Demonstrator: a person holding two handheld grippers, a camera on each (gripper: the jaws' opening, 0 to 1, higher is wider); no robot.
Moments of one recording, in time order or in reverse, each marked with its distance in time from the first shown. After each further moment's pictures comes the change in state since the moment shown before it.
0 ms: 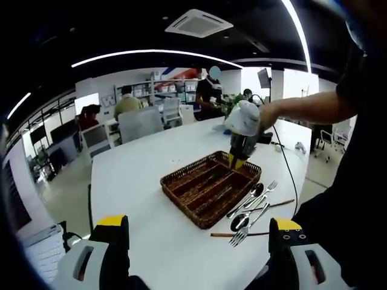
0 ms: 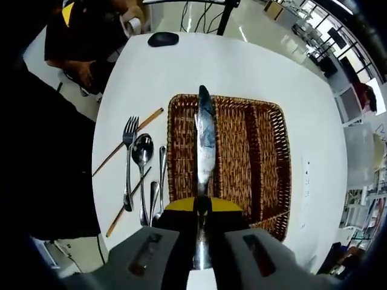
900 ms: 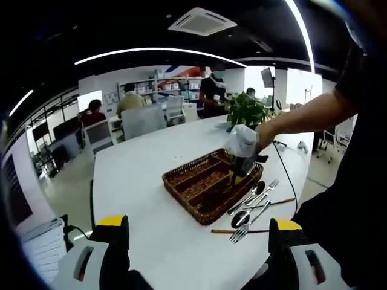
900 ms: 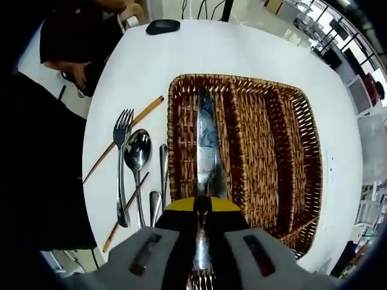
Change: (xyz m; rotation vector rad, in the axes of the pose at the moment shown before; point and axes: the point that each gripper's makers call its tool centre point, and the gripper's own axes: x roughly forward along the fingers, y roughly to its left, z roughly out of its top) left arm -0.005 0.003 -0.009 -0.018 0.011 0.019; right arm 0.065 0.017 -0.004 0.033 -0.009 0.063
